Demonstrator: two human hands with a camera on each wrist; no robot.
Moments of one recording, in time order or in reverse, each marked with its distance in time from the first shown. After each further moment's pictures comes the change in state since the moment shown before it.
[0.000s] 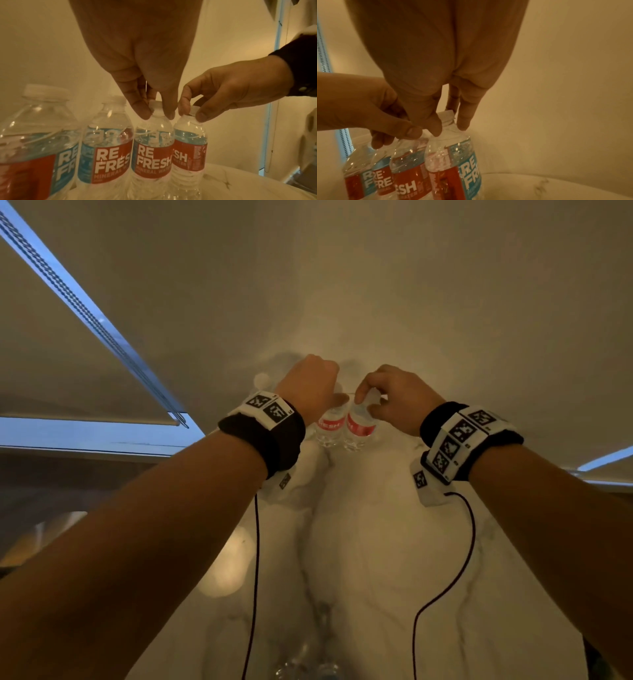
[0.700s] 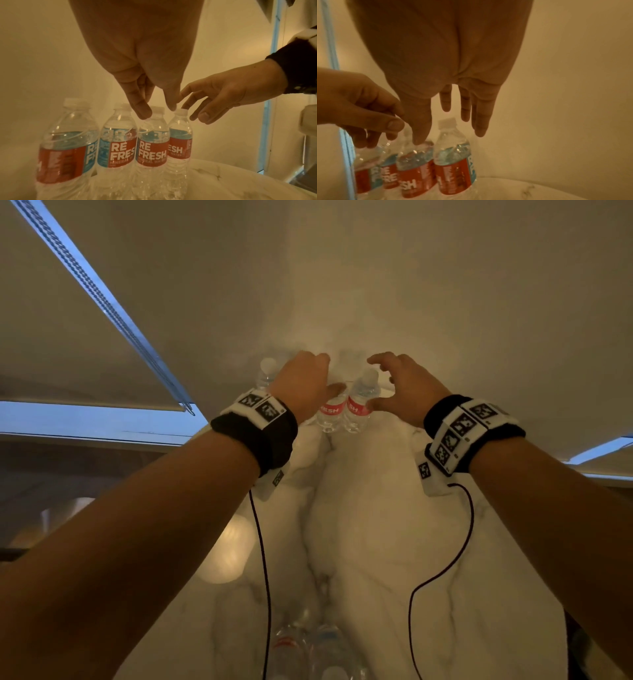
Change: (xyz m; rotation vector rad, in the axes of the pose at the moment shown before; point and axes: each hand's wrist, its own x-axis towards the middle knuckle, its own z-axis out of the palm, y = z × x) left_hand -0.044 0.002 -0.008 -0.013 0.013 -0.041; right_hand -0.026 -0.004 0.001 0.024 0.033 0.125
